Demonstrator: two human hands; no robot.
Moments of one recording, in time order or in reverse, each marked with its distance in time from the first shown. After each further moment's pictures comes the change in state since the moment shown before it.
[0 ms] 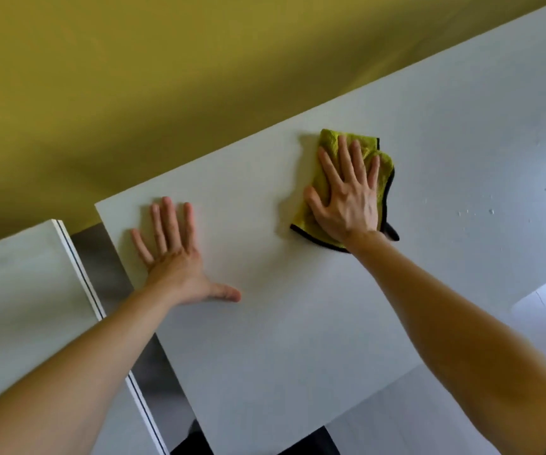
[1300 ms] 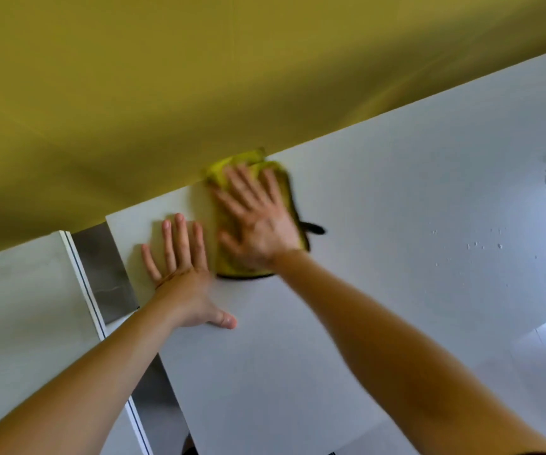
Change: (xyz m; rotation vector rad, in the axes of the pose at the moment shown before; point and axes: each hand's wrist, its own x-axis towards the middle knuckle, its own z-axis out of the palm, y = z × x) left_hand -0.001 -0.002 -0.007 0.005 -0.082 -0.024; right_hand 0.024 -0.142 0.019 0.073 -0.043 -0.498
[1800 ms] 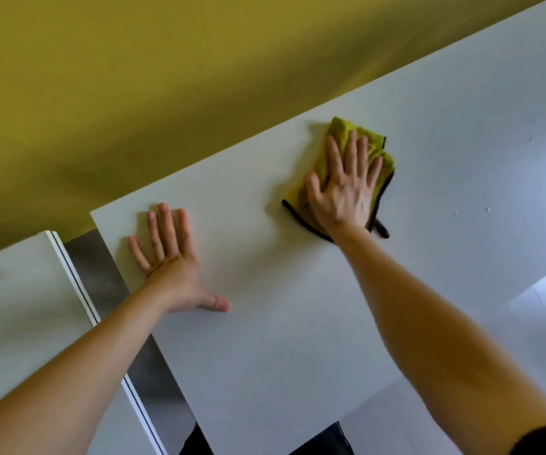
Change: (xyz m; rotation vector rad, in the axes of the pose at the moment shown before) left_hand 0.007 -0.002 0.005 -0.007 0.032 0.025; right_hand -0.069 0.104 -0.025 -0.018 0.140 0.761
